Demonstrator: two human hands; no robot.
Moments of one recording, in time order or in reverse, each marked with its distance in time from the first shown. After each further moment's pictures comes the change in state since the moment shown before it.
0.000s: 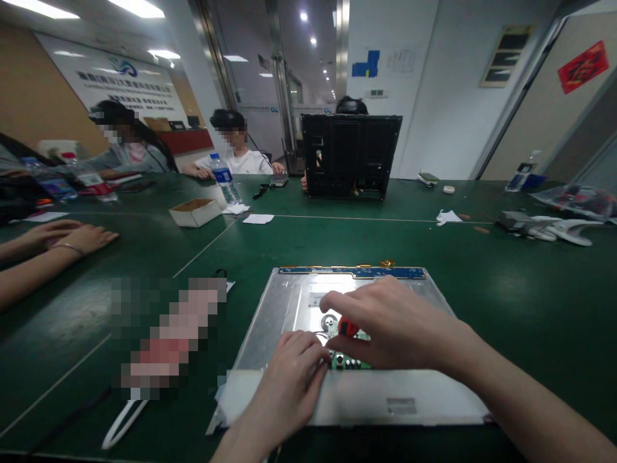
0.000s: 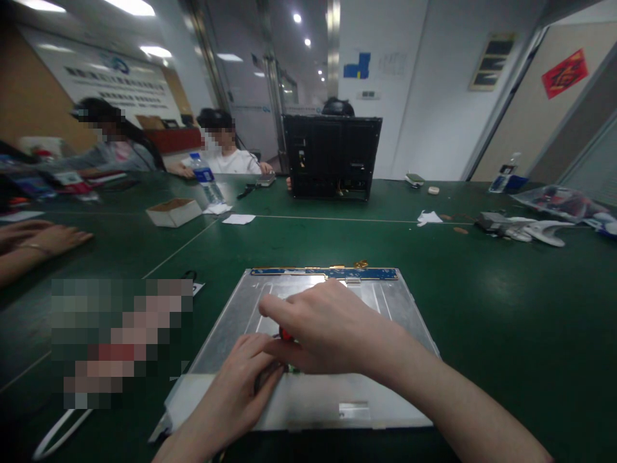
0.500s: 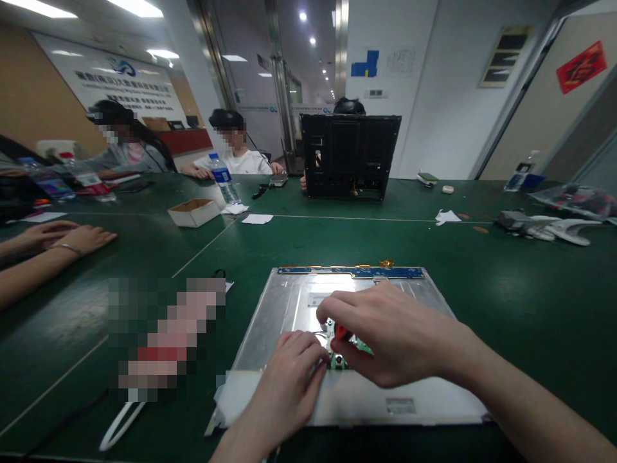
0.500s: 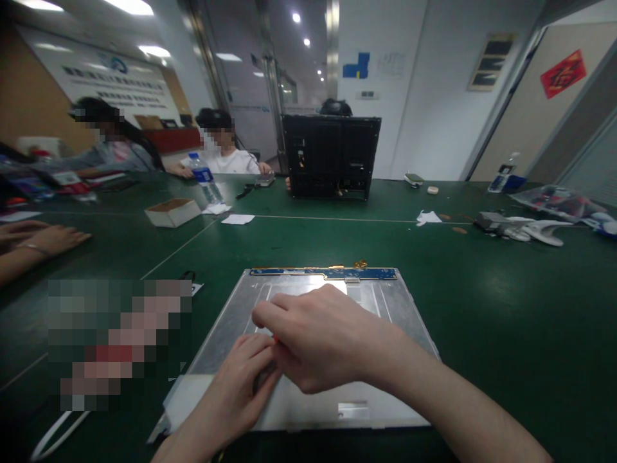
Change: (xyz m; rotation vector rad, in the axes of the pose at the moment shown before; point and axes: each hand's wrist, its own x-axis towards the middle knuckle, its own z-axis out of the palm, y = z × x) left_hand 0.001 0.002 -0.002 -0.006 0.032 0.015; right_hand -0.003 -0.005 -0.006 0.050 -0.039 -0.046
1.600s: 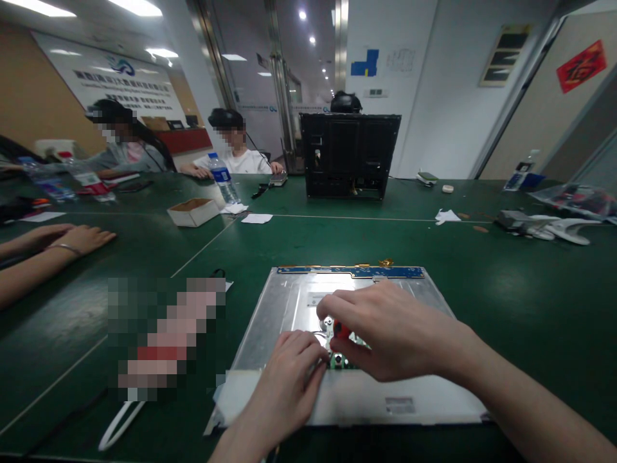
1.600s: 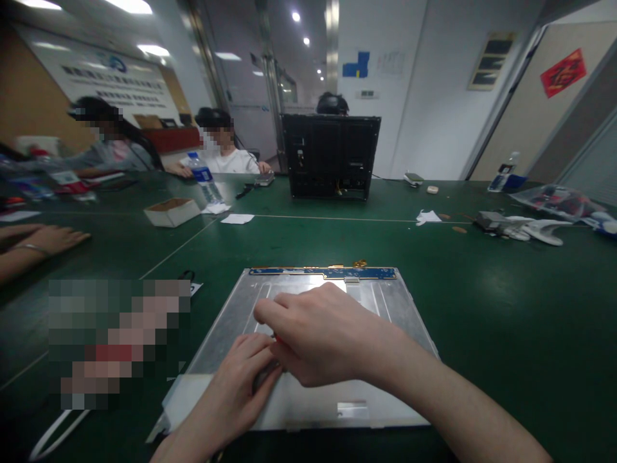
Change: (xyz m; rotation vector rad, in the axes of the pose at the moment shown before) left_hand -0.001 0.000 -0.001 -0.004 -0.024 -0.012; right_hand 0.000 0.001 0.001 -0.009 0.010 0.016
